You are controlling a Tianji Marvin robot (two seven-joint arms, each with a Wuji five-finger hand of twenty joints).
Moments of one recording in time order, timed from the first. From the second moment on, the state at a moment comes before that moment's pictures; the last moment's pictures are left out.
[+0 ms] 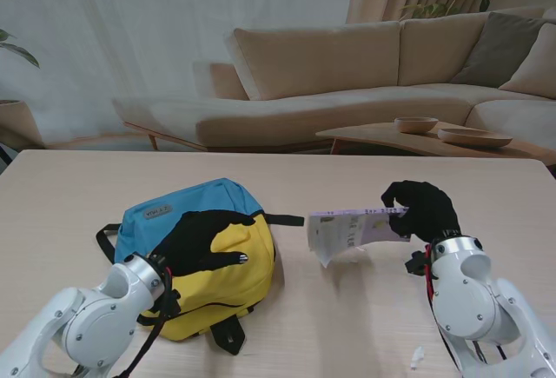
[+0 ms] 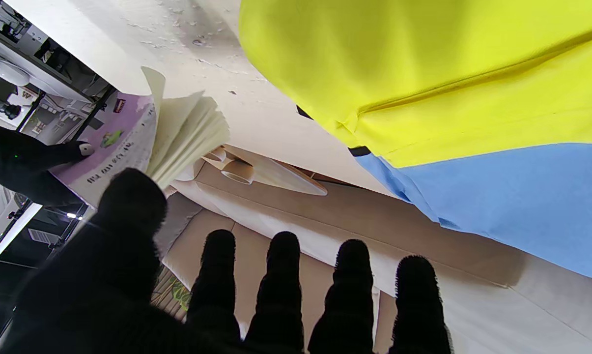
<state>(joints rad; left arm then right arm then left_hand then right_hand) 1.77 -1.05 -1.31 -2.00 0.66 -0.05 -0.24 -1.79 -1.12 1.48 -1.90 -0.58 0.15 -0.12 0.65 -0.28 0.38 -0.07 0.19 0.01 0.48 0.48 0.33 0.14 0.30 0.46 0.23 0.29 0.25 0.56 -0.08 0.38 0.59 0.68 0.60 -1.20 1.34 0.31 0.97 -0.21 0.94 1.25 0.89 -0.17 1.43 1.40 0.67 0.10 1.27 0.61 0.22 0.41 1.21 0.41</state>
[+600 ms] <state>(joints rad) 1.62 -1.08 -1.19 -1.84 0.47 -0.08 -0.11 -1.74 -1.15 1.30 -1.98 -0.52 0.25 -0.18 0.50 -0.39 0.49 -0.09 0.18 0.08 0.18 0.32 0.24 0.14 0.26 0.43 0.18 0.29 0.22 0.54 -0.08 0.38 0.54 0.68 0.61 -1.21 1.34 0.31 0.98 -0.21 0.93 1.25 0.89 -0.16 1.44 1.39 0.67 0.11 1.28 0.60 0.23 0.43 1.22 0.42</state>
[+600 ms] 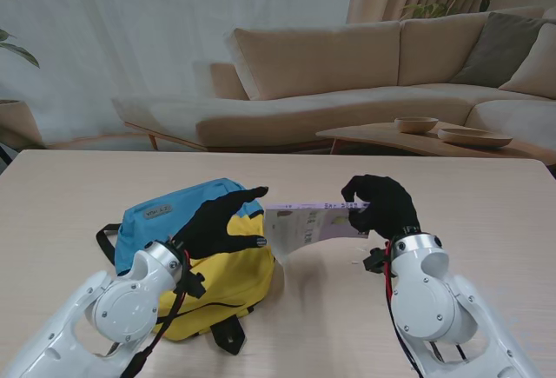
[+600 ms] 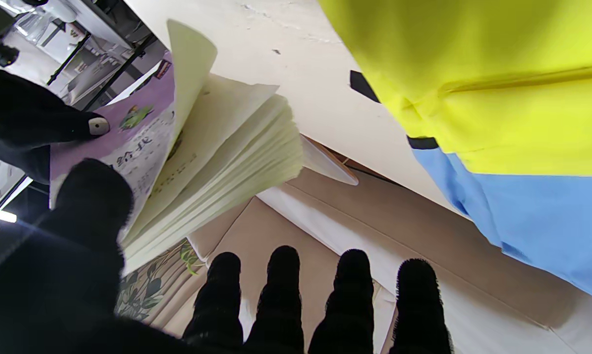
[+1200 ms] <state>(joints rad) 1.55 -1.09 -1.13 -1.79 0.39 -0.12 -0.12 -1.72 -1.17 1.20 -1.99 -0.44 0.30 -0.25 0.76 -0.37 0.61 -0.09 0.24 0.07 0.81 0.69 0.49 0.14 0.49 0.56 0.41 0.33 0.55 0.69 0.05 0.41 0.96 0.75 0.62 -1.21 1.34 0.31 0.98 -0.21 0.93 1.25 0.89 -0.15 1.44 1.39 0.67 0.12 1.28 0.60 0.23 0.44 1.22 0.43</state>
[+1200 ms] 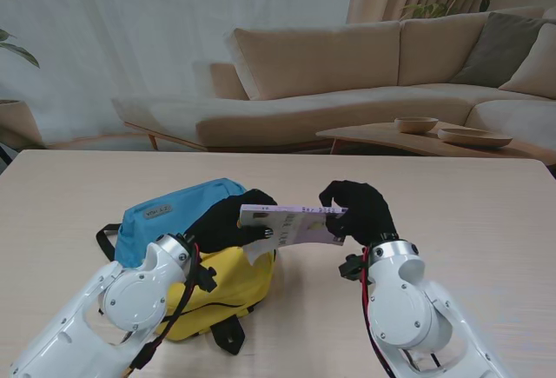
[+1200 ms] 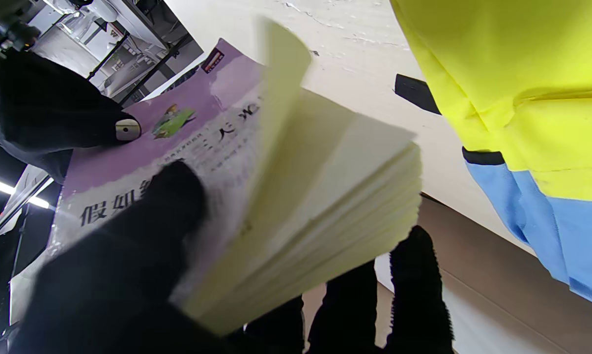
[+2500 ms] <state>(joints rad) 1.72 -1.13 -1.28 -1.86 0.30 -0.17 0.06 -1.80 -1.13 1.36 -2.00 -0.32 0.05 -0.03 1.15 -0.34 0.26 -0.11 0.46 0.06 0.88 1.03 0.82 0.21 0.72 0.96 0.71 0.45 1.08 0.93 0.35 0.53 1.33 0.95 0.44 -0.68 1.01 -0.05 0.29 -0.05 0.59 0.46 0.28 0.01 0.68 0.34 0.33 0.05 0.39 0.30 0.02 0.33 0.93 0.28</state>
